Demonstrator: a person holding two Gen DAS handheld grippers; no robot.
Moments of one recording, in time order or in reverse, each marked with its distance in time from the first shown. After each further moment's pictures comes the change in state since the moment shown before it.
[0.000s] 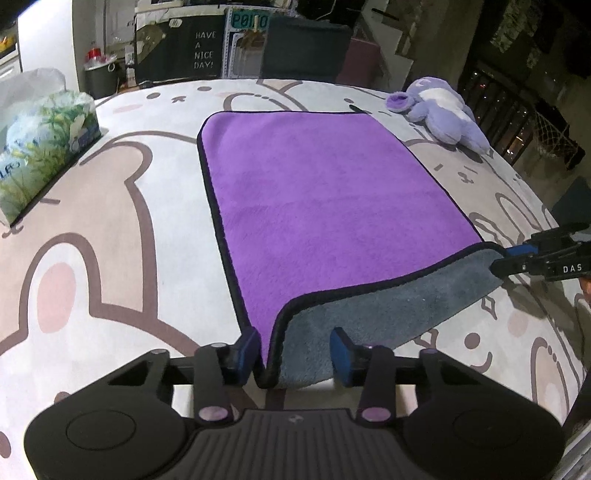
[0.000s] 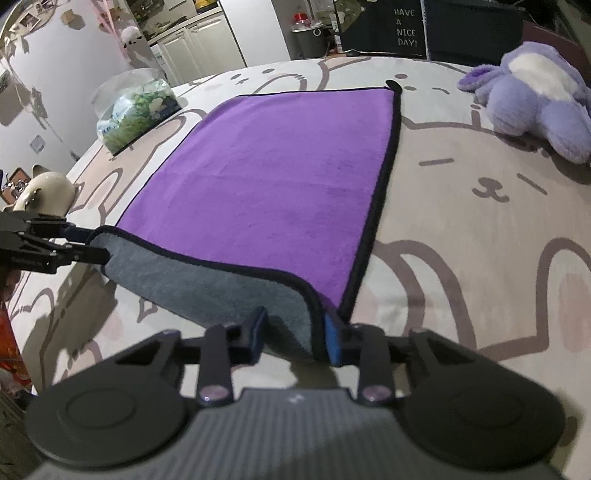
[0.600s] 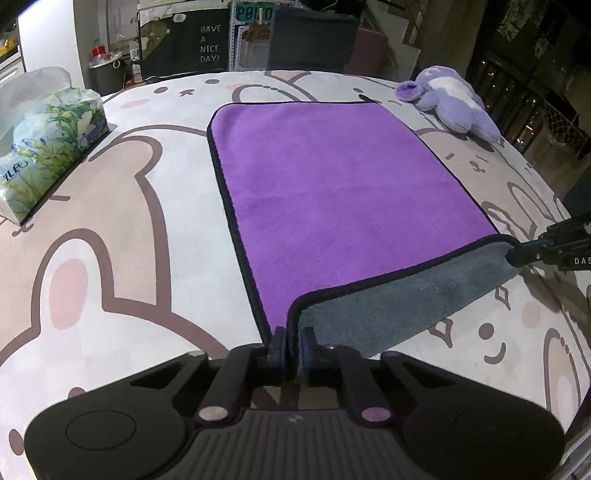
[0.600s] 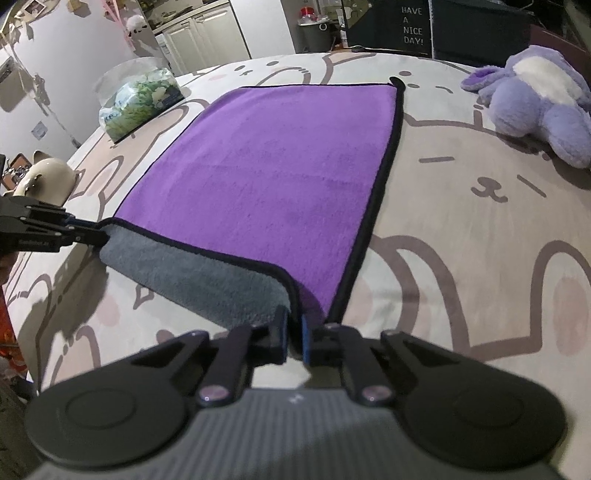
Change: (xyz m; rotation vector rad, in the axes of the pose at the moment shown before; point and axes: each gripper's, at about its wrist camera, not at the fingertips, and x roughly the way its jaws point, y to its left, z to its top) left arm 0.000 0.000 0.000 0.023 0.030 0.045; right arm -0.001 0.003 -0.002 -0.041 0.017 -0.016
